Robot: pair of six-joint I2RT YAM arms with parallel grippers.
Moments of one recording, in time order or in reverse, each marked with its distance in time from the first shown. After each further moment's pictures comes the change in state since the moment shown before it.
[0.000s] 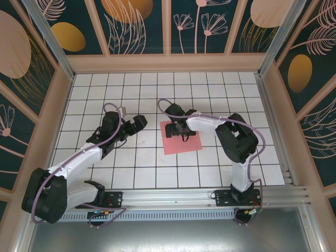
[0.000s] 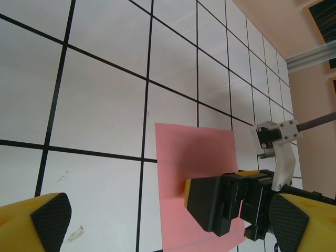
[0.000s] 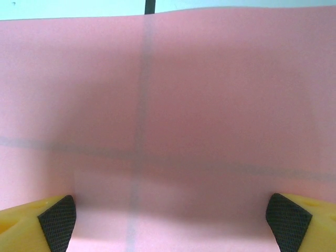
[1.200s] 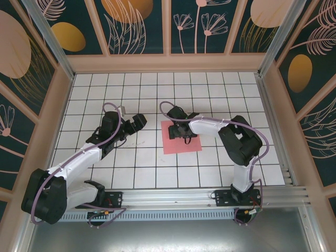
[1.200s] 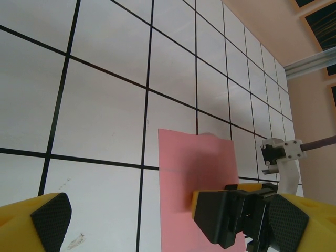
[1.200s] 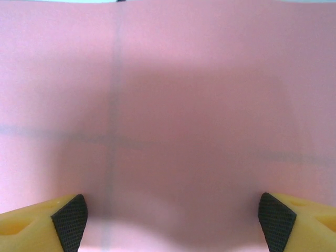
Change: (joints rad) left arm 0.000 -0.007 0.000 0.011 -0.023 0.000; right arm 0.007 -0.057 -0.084 0.055 0.034 -0.024
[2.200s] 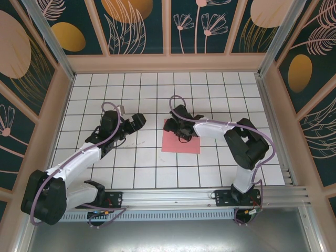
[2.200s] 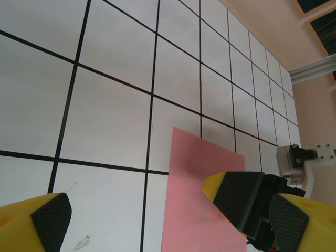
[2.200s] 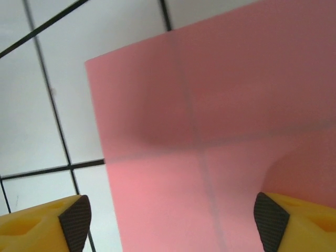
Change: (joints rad) left arm 0.000 -0.009 0.018 -0.029 -0.025 0.007; right arm -0.007 -0.087 -0.070 0.197 -0.154 0.446
